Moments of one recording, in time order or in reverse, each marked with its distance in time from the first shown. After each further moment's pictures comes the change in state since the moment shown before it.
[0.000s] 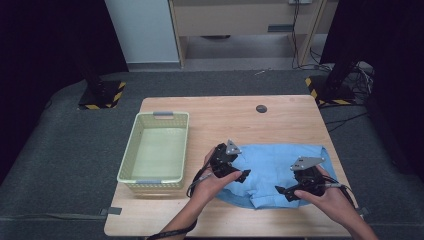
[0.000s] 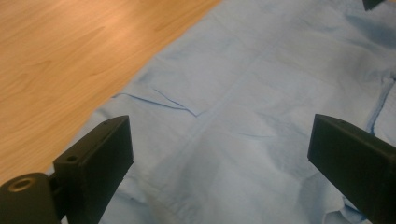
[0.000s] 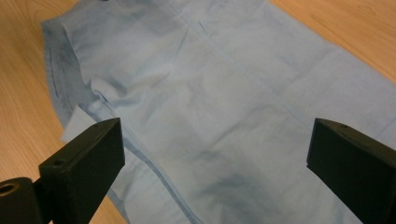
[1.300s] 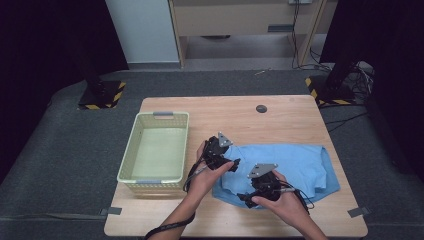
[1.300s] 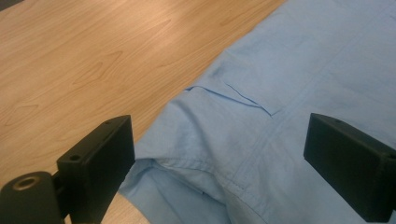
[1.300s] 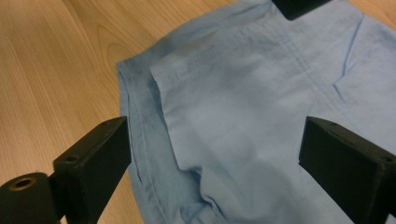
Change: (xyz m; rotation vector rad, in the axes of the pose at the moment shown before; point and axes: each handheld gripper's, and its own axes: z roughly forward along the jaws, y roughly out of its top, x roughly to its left) left arm 0.027 -0.005 0.005 0.006 0.158 -0.027; right arm 0.077 0.041 0.070 -0.008 0.108 -0.073
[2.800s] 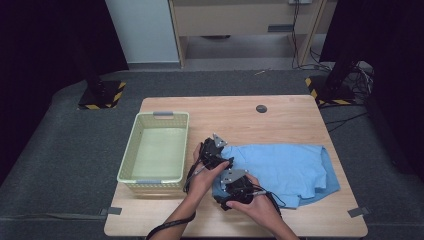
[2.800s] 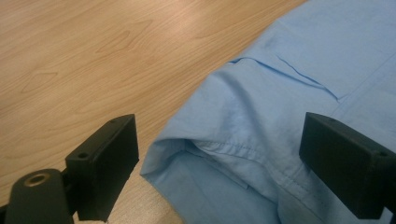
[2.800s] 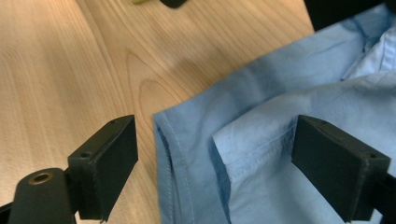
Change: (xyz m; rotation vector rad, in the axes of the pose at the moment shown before) left arm 0.019 -0.022 0.023 0.029 0.079 -0.049; right arm 0.038 0.020 0.064 -0.027 0.032 -0.070
